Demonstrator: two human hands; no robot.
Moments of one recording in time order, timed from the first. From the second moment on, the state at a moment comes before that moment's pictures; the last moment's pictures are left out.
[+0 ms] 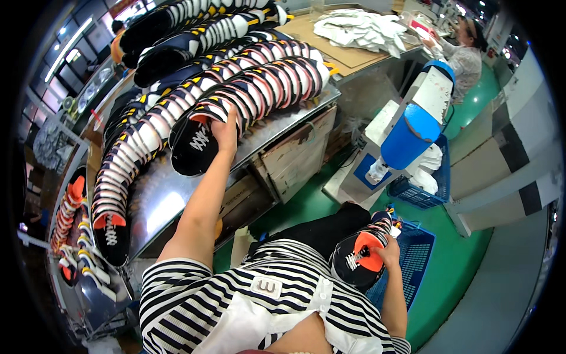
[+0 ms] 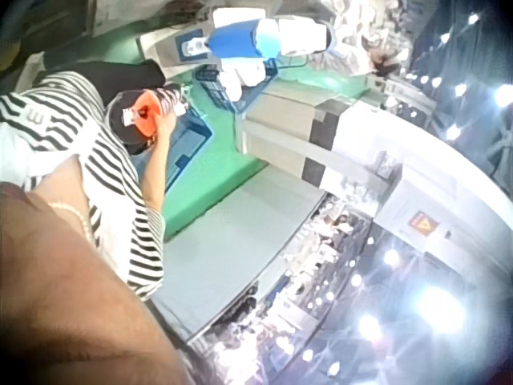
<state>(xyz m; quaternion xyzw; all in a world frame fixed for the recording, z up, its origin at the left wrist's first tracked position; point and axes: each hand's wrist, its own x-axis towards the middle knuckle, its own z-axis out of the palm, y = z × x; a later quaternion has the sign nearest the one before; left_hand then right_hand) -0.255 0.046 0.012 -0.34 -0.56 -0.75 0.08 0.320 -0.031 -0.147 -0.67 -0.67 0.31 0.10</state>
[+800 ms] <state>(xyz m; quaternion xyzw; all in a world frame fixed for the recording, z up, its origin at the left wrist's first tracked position) 0.055 0.018 -0.049 -0.29 -0.44 -0.44 -0.73 0.185 -0.004 -0.040 -0.56 -0.42 0.49 0.53</state>
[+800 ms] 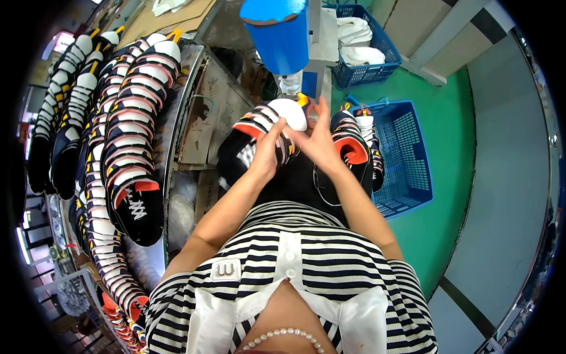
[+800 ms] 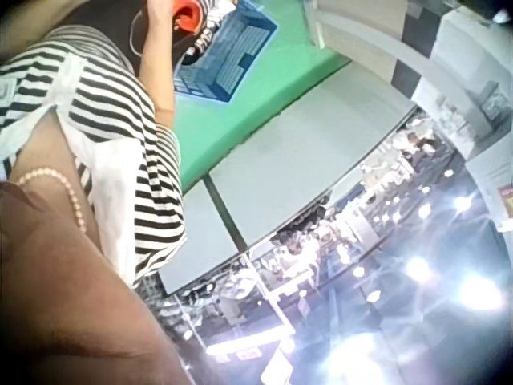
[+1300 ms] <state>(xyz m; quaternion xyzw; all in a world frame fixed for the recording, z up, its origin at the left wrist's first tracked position) 0.013 0.088 -0.046 -0.43 -0.52 -0.41 -0.62 0.208 0.055 -0.098 -0.61 -0.43 0.37 0.55</state>
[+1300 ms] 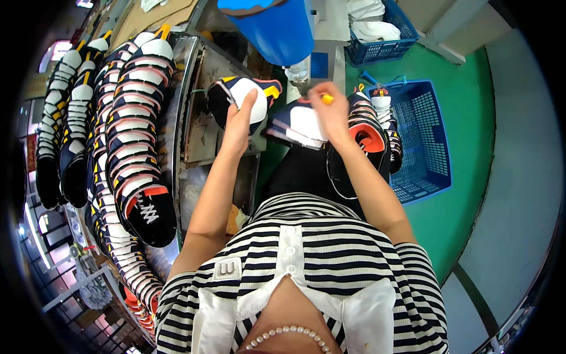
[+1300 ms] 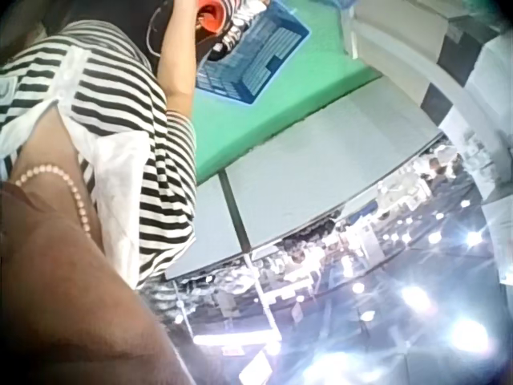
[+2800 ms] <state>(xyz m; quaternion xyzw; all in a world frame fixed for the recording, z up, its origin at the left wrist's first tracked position) 0.037 0.117 -0.051 -0.53 -0.49 -0.41 -0.56 0.213 0.092 -0.083 -0.52 -0.44 0.52 0.52</state>
